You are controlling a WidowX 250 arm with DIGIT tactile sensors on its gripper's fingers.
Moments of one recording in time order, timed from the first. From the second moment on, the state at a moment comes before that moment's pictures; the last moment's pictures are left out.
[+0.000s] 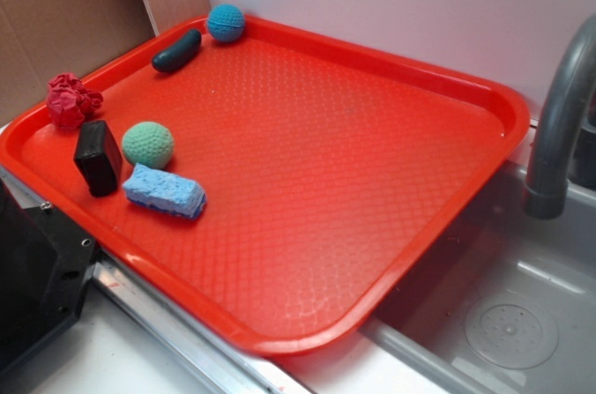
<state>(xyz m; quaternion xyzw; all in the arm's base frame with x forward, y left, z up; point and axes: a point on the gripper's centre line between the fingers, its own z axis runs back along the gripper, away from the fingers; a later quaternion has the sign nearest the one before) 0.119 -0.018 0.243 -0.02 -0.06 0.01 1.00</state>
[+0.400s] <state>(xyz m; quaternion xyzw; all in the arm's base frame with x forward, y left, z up) 0.117 -0.018 0.237 -0.02 -0.05 0.01 1.00</state>
